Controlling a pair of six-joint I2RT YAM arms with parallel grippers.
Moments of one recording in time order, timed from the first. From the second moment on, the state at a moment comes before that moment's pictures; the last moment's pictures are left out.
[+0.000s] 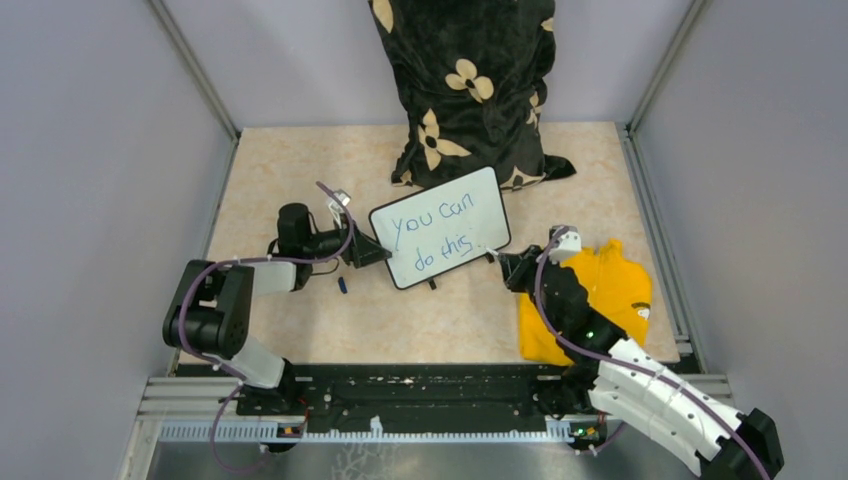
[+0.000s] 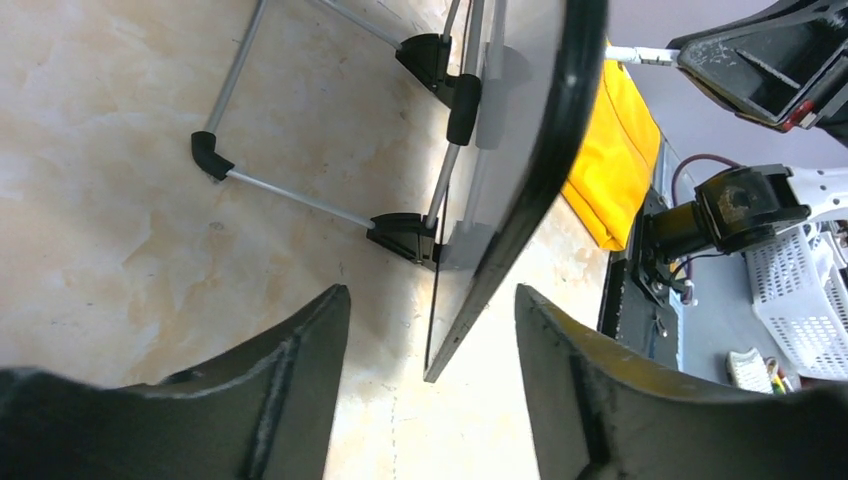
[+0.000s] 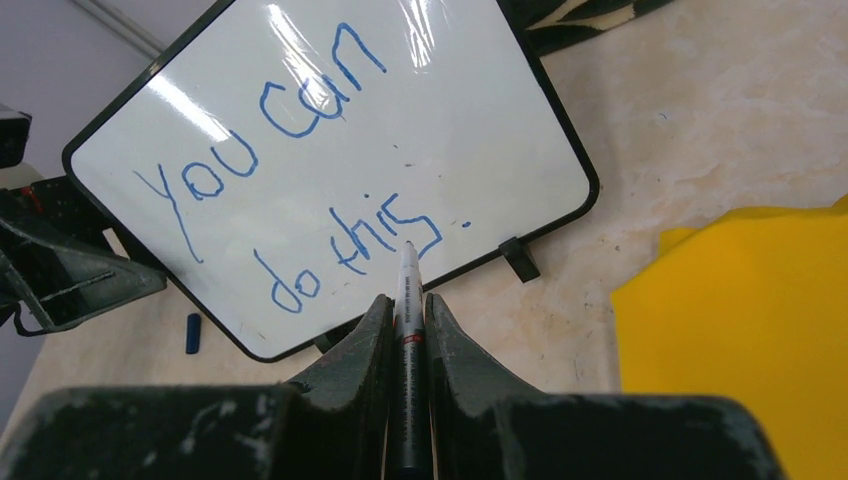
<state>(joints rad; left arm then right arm) -0.18 1.59 0.56 0.67 1.01 -0.38 0.70 0.60 0.33 0.06 0.41 0.60</state>
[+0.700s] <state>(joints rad) -0.18 1.06 0.69 0.06 0.42 -0.30 0.70 0.47 0.35 -0.07 0.29 0.57</state>
